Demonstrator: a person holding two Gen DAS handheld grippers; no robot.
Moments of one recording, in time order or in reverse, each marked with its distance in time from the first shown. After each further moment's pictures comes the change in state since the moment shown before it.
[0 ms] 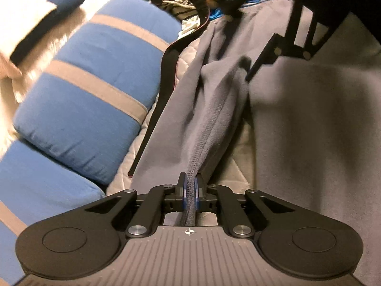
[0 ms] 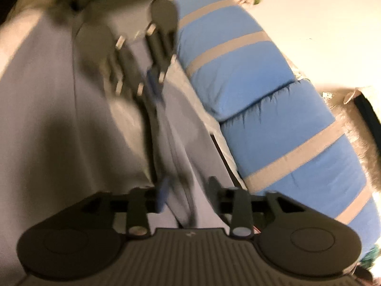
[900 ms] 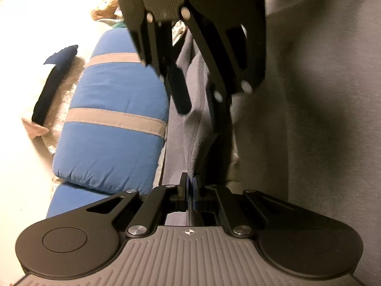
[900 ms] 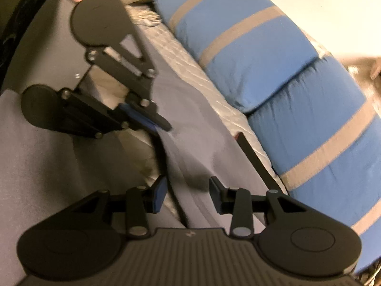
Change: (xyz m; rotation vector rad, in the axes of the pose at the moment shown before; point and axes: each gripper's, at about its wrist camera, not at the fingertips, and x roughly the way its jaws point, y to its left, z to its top) left arm 0.001 -0.064 -0.019 0.268 -0.018 0.261; right arm 0.037 0.011 0.037 0.145 0.115 0.110
